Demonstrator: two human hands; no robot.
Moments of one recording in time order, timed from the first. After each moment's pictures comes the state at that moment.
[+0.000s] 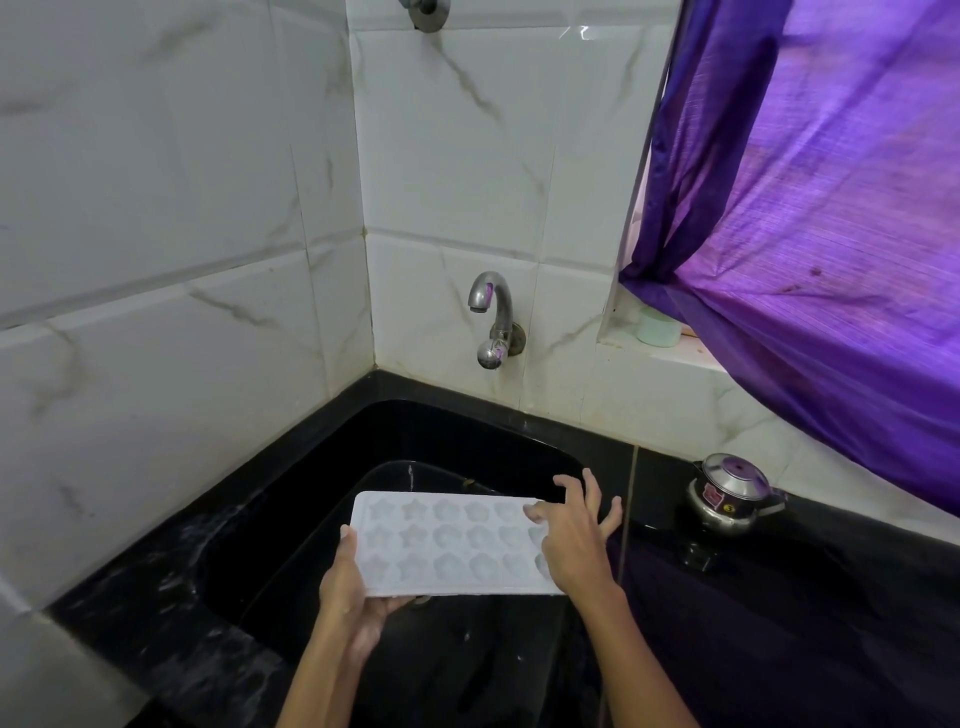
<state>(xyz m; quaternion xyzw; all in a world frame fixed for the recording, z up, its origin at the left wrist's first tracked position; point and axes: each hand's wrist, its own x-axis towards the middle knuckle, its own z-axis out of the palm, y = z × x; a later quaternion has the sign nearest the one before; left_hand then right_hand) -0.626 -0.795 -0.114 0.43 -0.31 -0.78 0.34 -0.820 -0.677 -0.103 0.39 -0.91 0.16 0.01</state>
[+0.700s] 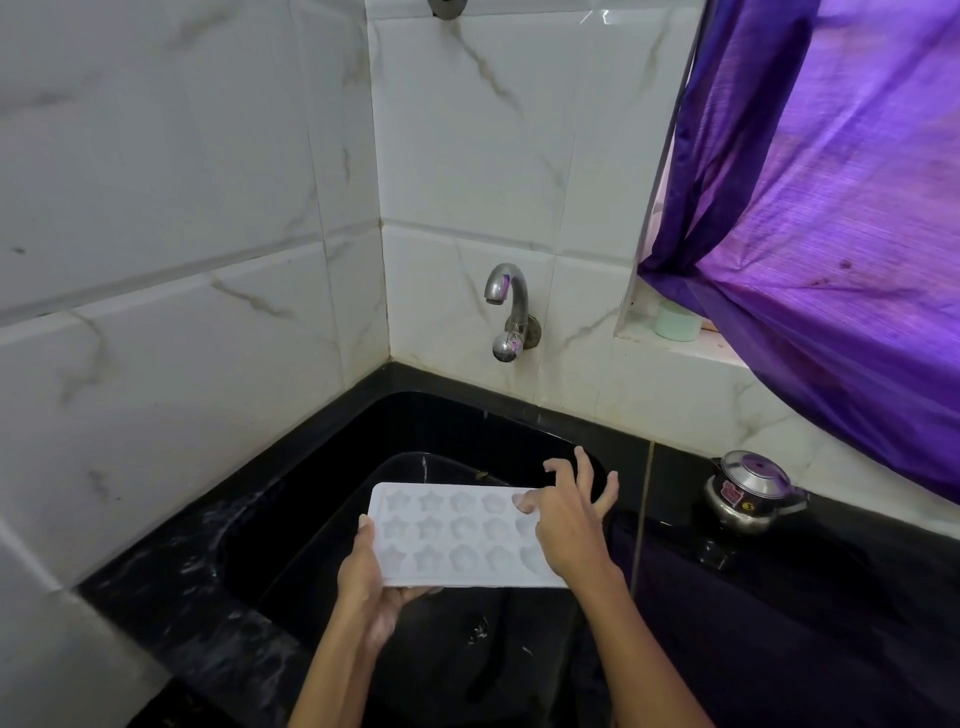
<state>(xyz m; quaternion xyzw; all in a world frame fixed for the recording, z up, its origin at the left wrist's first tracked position) -0.627 -0.795 -0.116 0.42 -0.33 -0.77 0.33 -0.806 -0.692 -0.085 0.42 -0.90 0.13 0.02</state>
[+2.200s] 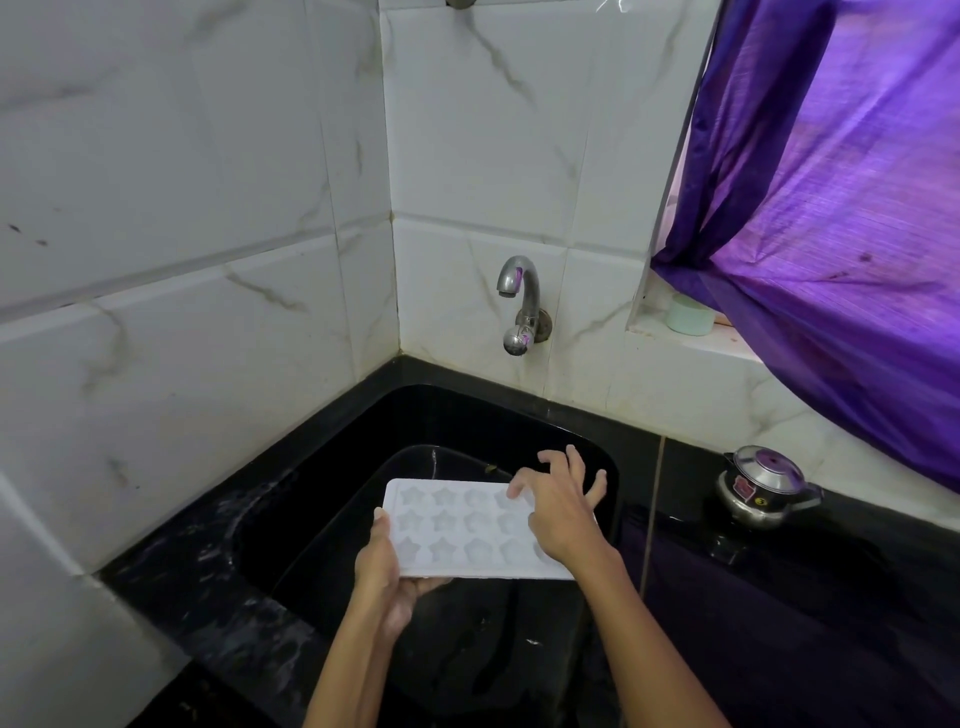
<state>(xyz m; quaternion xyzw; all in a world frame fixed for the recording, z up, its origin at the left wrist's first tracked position) -0.628 -0.792 -0.111 0.45 -0.32 -0.77 0.32 -0.796 -0.706 -0.078 0.44 -0.88 0.18 -0.06</state>
